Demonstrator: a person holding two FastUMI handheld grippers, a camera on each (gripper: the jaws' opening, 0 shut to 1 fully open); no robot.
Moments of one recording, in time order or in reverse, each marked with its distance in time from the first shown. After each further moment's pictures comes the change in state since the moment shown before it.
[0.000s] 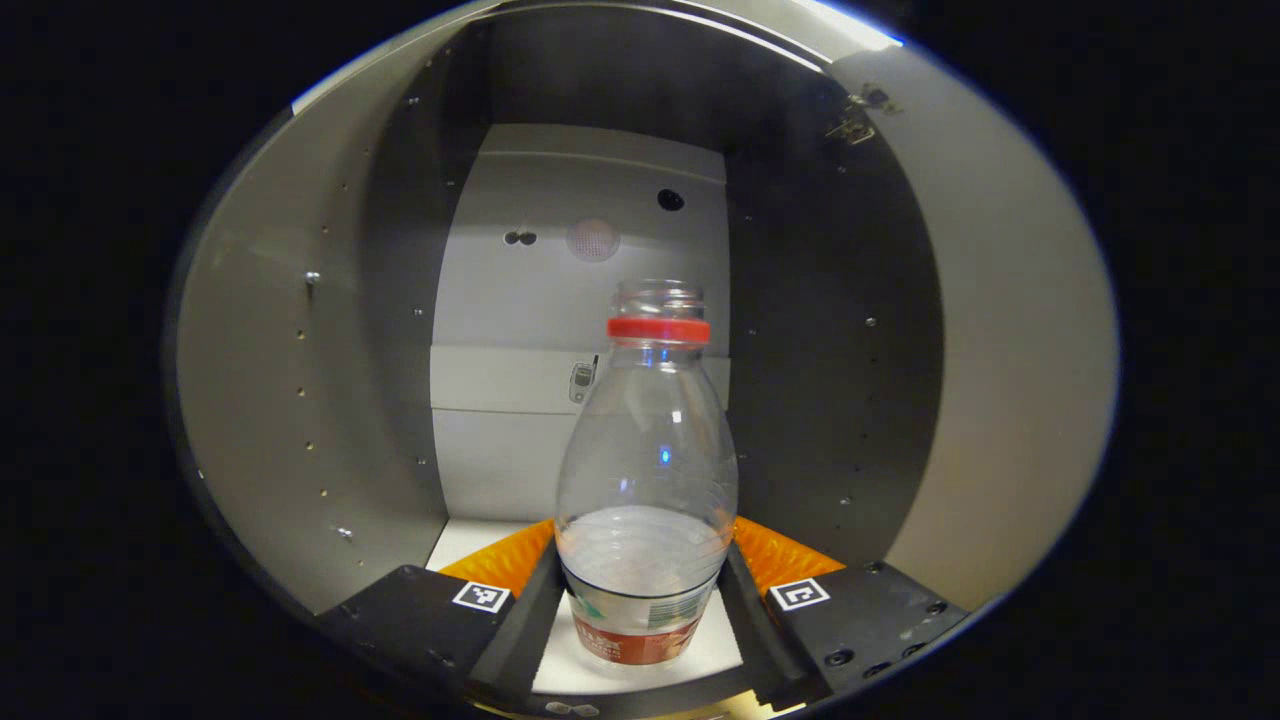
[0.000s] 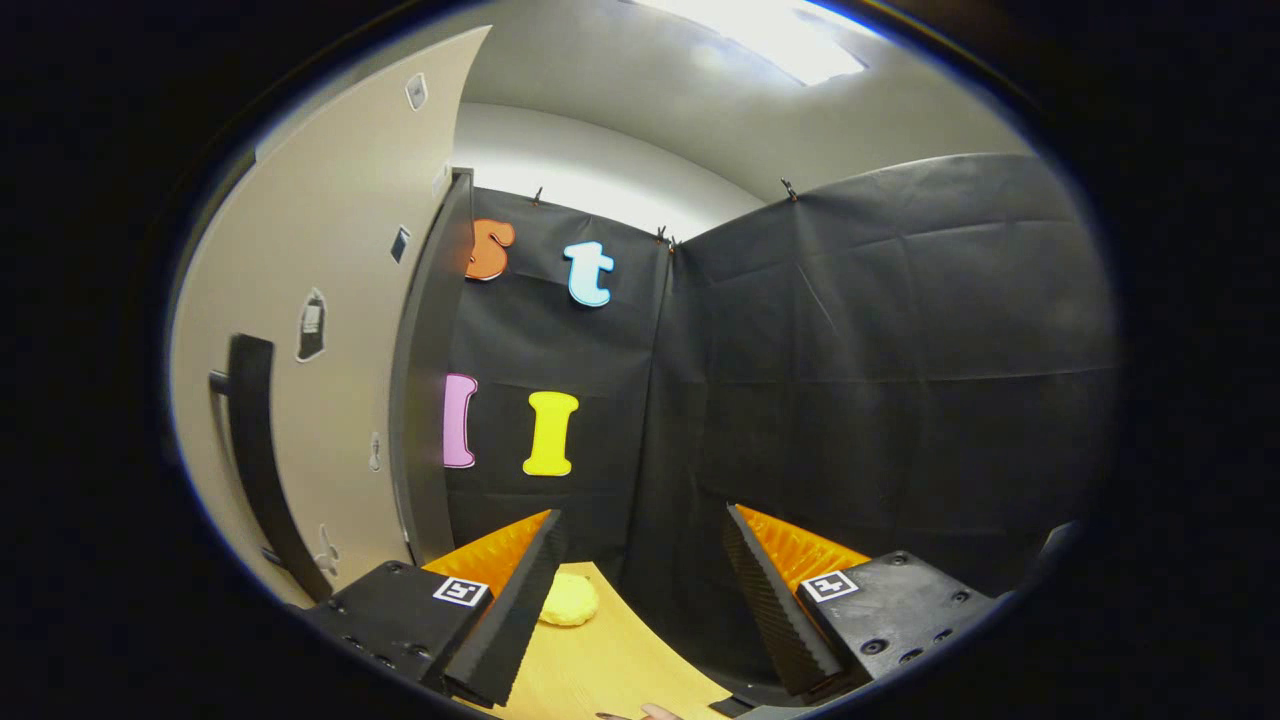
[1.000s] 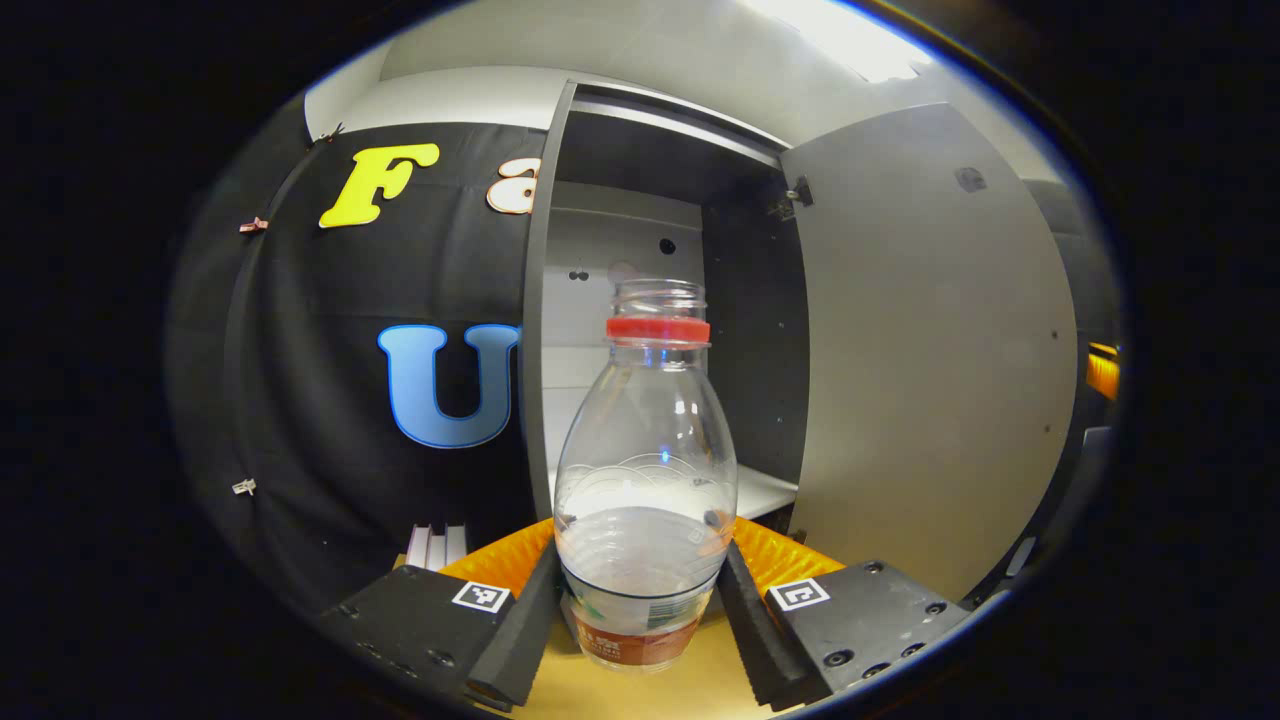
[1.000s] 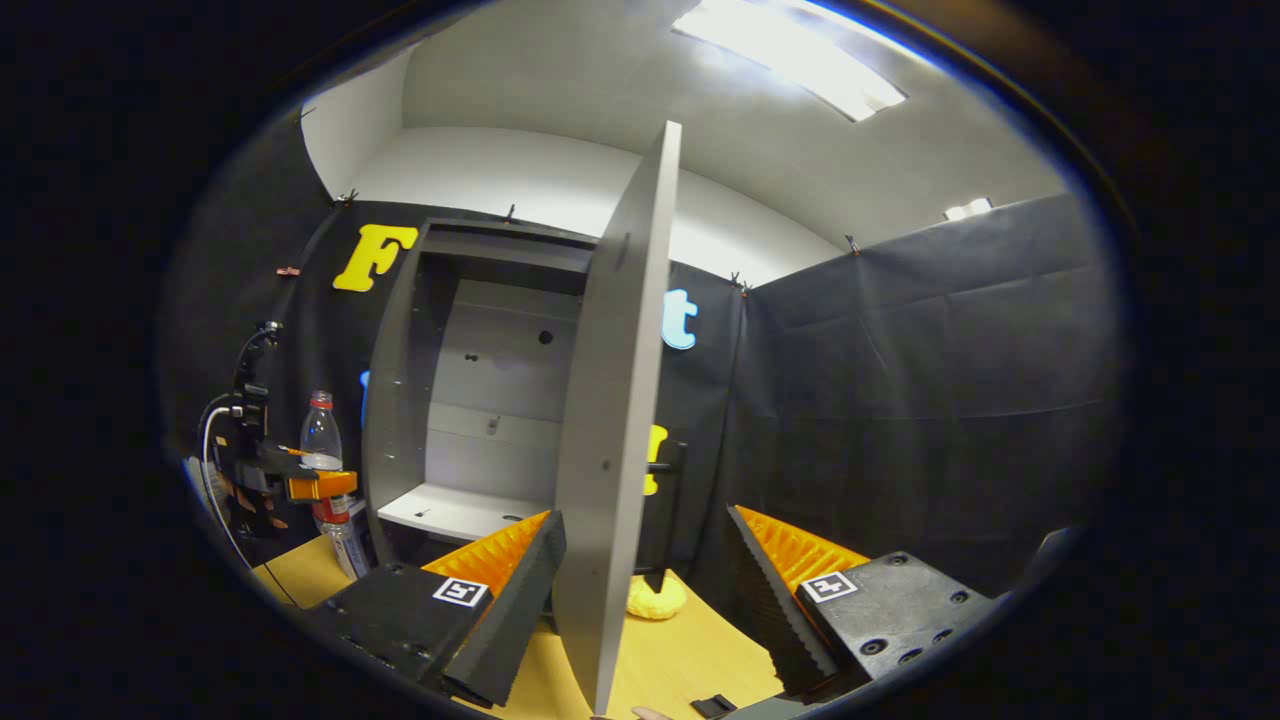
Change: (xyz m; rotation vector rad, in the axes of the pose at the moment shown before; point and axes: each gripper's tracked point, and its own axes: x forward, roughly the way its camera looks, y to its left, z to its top) left arm -0.234 0.085 -0.039 0.064 0.019 -0.092; right arm -0.165 0.164 0.063 -0.009 -0.058 0.194
